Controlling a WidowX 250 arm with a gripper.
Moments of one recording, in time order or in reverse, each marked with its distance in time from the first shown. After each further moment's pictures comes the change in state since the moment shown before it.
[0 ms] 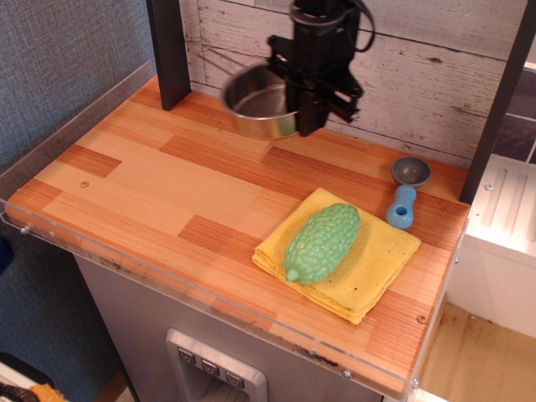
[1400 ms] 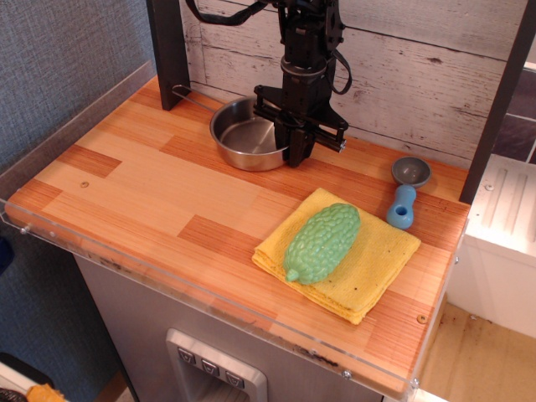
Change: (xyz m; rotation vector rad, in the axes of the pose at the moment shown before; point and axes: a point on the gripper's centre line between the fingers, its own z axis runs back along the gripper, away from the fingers) arm 0.008 0.024 -0.069 -0.045 0.045 0.219
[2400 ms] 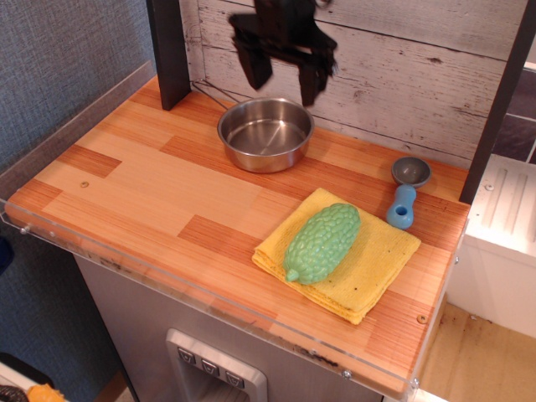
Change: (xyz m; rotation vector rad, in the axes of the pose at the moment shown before) arm -0.012 0.013 0.098 -0.013 -0.270 0.058
